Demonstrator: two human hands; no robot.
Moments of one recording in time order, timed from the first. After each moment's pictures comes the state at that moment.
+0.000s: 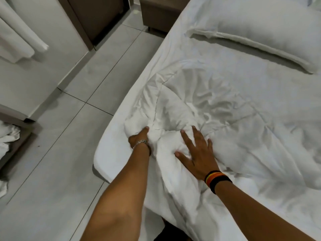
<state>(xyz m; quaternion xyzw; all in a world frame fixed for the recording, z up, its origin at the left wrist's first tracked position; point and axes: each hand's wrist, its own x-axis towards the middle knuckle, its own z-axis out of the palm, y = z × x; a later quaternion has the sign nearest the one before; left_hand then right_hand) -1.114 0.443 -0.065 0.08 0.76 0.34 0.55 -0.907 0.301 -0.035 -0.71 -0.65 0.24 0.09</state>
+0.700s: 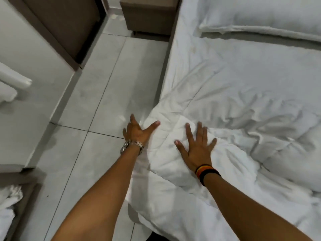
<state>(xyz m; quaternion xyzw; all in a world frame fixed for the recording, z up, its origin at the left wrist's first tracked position) -1.259 0.694 -0.086 0.58 0.69 0.07 0.43 -1.085 0.522 -0.105 -0.85 -0.46 0.24 0.08</state>
